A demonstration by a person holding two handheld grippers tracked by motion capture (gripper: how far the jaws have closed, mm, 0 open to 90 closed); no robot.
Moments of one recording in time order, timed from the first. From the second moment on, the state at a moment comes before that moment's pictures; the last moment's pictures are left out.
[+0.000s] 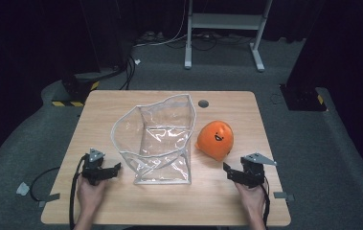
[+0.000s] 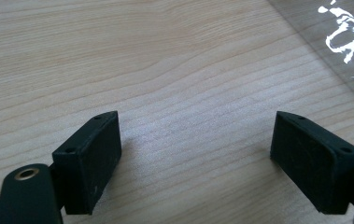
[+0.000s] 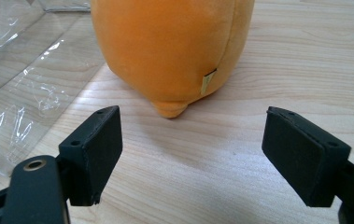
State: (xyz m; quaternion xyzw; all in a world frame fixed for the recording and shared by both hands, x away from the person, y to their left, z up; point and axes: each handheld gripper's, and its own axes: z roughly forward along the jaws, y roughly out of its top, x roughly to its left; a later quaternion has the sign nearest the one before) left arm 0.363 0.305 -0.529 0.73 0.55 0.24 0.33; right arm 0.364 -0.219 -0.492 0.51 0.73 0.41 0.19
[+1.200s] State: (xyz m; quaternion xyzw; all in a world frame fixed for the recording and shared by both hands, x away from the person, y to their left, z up) left arm 0.362 0.305 -0.529 0.73 0.55 0.24 0.33; right arm 0.377 -0.215 -0.465 0.50 0.73 0.42 0.21
